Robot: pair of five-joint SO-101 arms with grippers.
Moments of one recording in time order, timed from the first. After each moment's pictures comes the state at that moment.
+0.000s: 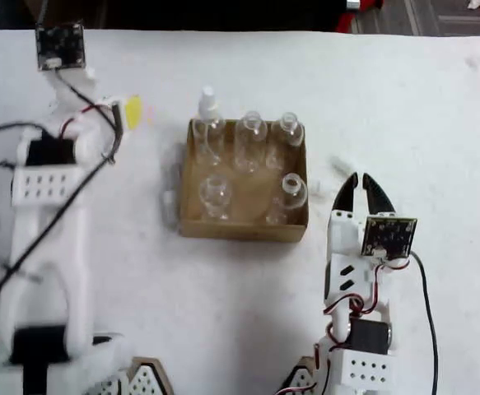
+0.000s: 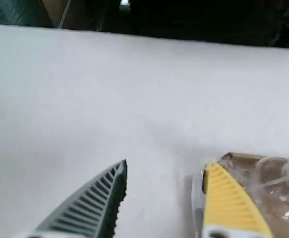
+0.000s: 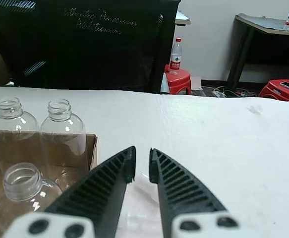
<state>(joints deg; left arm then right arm) -9.5 -13.8 15.7 48.8 4.9 4.5 -98.9 96.5 18.0 7.3</state>
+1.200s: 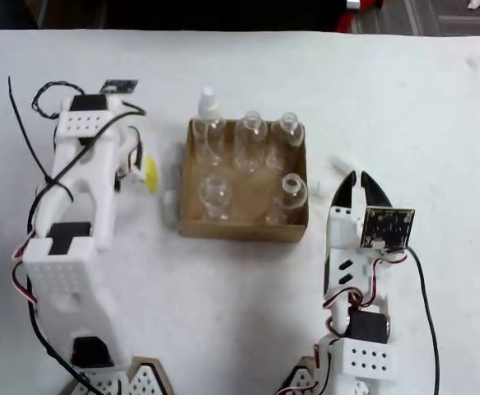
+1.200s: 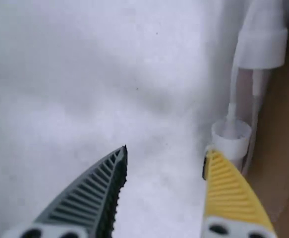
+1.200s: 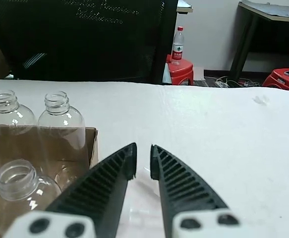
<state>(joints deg) -9.1 29.3 -14.9 87.6 0.9 4.5 -88.0 96.5 8.4 7.3</state>
